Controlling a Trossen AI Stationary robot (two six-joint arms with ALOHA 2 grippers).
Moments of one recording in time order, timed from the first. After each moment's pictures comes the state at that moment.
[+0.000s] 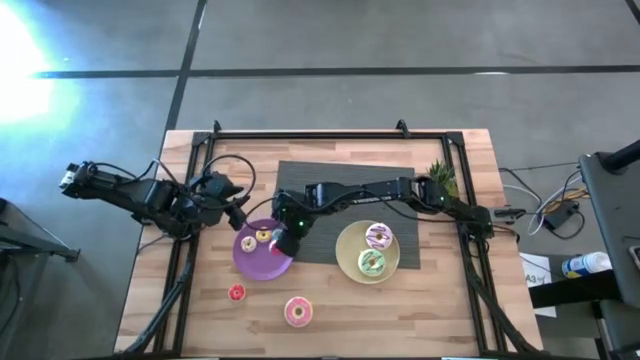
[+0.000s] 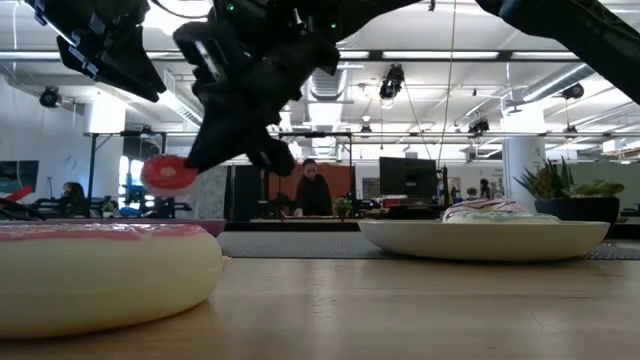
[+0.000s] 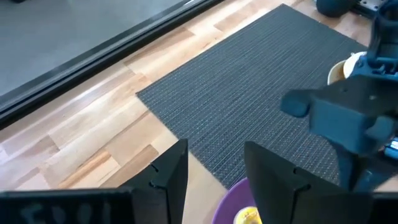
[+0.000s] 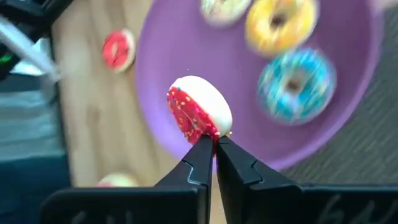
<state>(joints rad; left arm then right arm) -0.26 0.75 0.76 -0.86 -0.71 -0.79 -0.01 2.38 2.07 -0.66 -0.41 0.55</state>
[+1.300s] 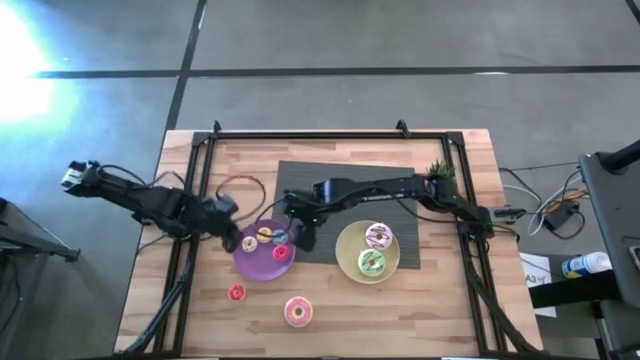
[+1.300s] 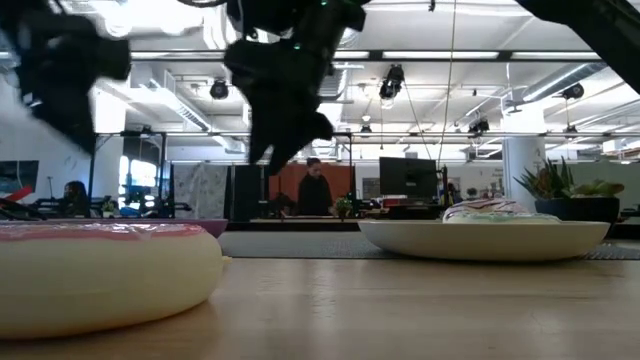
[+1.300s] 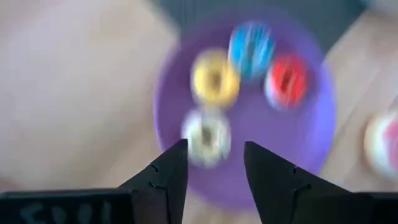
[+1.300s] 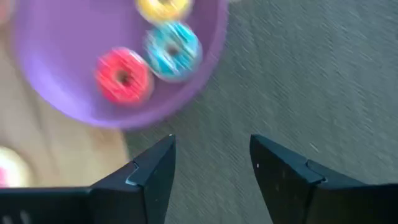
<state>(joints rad) -0.30 0.78 0.63 -0.92 -0.20 -1.04 0.00 2.27 2.04 -0.95 -0.01 0.36</state>
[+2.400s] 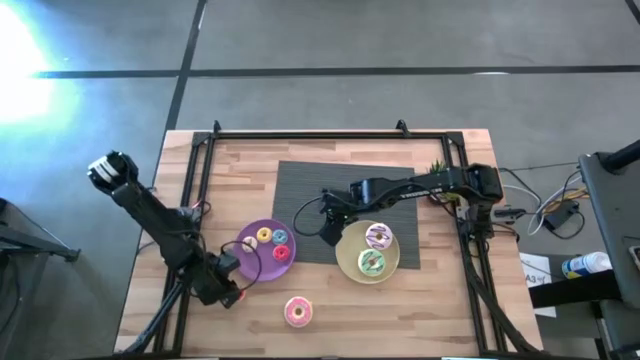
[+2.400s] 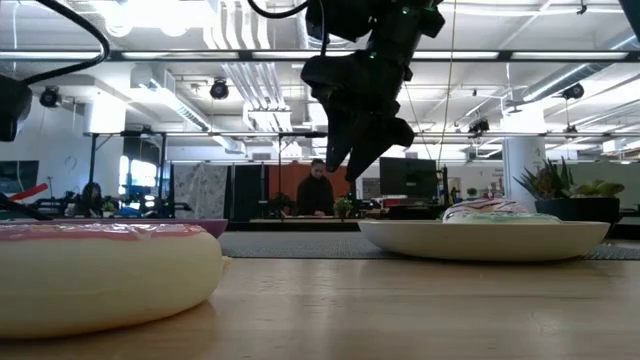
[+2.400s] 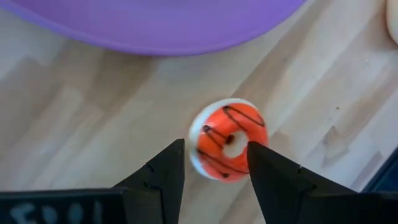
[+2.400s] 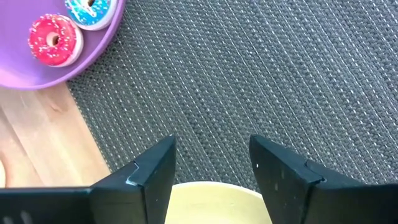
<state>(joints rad) -0.86 1.21 0.53 -0.45 -0.09 -1.65 0.00 1.90 1.45 -0.70 0.06 0.62</state>
